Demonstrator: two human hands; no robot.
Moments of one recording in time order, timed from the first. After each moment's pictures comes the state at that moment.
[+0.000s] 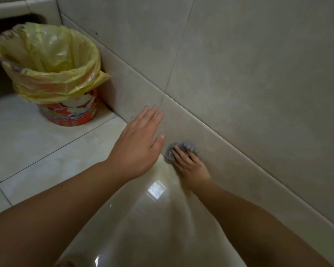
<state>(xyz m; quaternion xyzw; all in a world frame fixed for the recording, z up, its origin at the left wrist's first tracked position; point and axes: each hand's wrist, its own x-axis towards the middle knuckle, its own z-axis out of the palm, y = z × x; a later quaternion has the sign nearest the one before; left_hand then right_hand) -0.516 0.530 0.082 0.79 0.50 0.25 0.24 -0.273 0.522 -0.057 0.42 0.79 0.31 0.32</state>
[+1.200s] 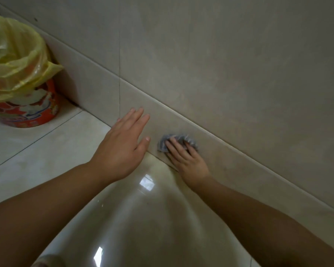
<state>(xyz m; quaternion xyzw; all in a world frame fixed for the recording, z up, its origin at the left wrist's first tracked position) -0.464 0.500 0.066 0.84 0.45 0.22 0.22 -0.218 0.451 -0.037 0.51 0.78 0.32 0.18</state>
